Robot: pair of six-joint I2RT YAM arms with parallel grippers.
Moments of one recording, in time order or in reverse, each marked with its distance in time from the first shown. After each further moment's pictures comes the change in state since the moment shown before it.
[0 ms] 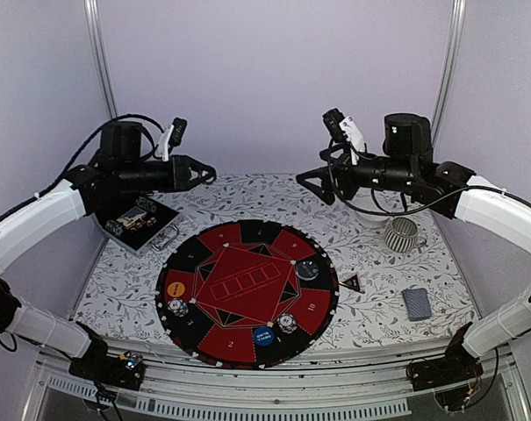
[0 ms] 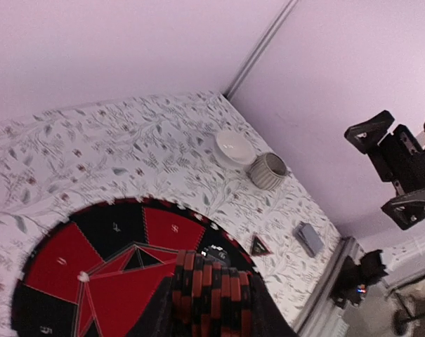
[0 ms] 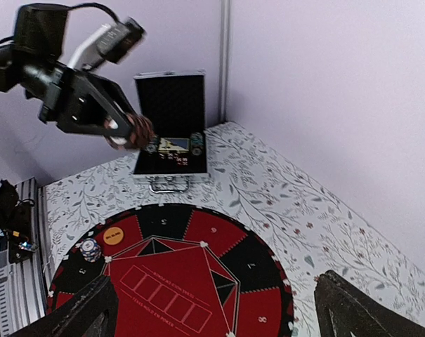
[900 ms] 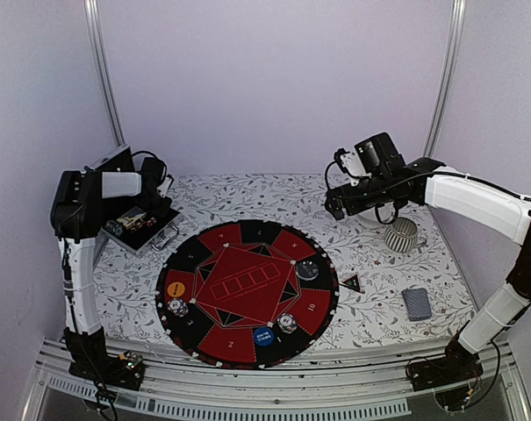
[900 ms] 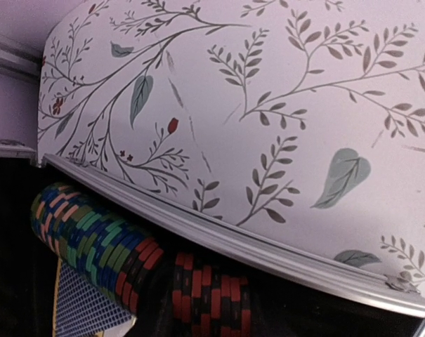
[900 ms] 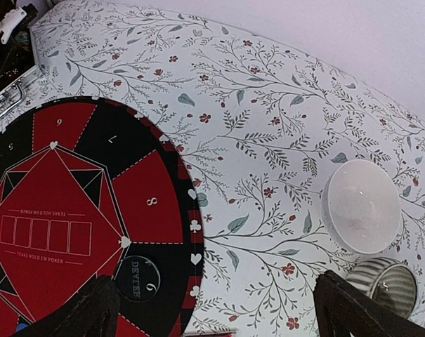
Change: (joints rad) left arm 0.366 0.953 0.415 -0.122 -0.657 0.603; right arm -0.082 0.201 0.047 -0.325 0.394 0.163
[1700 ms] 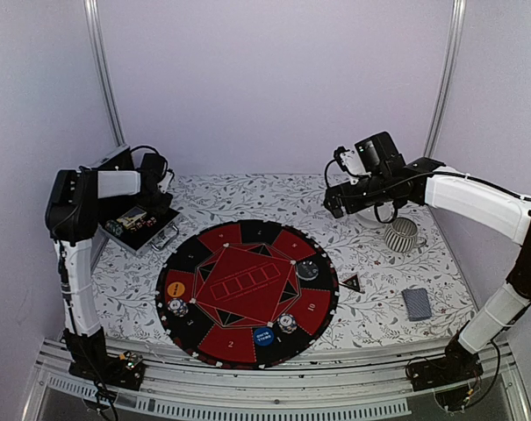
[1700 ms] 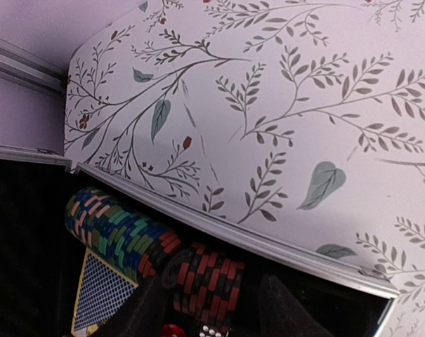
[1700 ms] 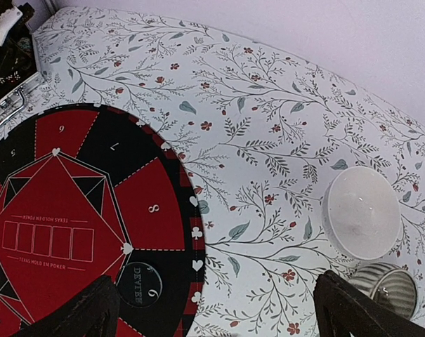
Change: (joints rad) left arm -0.032 -0.079 -0.061 0.040 -0.033 -0.003; right arm 0.000 0.000 0.000 0.022 -0.001 0.000
